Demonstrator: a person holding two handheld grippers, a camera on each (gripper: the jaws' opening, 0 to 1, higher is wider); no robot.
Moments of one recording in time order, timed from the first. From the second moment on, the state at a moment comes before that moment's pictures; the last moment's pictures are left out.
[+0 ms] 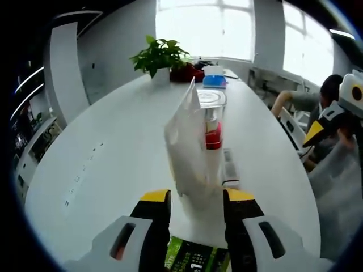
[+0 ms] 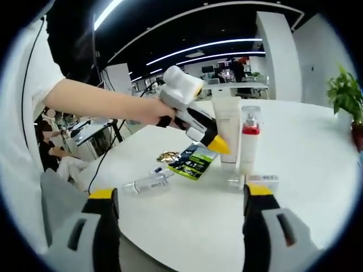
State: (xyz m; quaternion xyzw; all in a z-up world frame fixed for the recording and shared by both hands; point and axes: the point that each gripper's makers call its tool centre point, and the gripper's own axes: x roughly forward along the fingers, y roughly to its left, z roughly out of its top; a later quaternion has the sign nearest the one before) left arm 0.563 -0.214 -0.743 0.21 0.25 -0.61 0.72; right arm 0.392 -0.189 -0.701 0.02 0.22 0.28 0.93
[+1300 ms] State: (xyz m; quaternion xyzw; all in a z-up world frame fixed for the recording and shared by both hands) left arm 0.500 -0.093 -0.746 0.12 0.33 -0.51 0.79; right arm 0.389 -0.186 -0.709 0.00 0.23 0.29 0.93
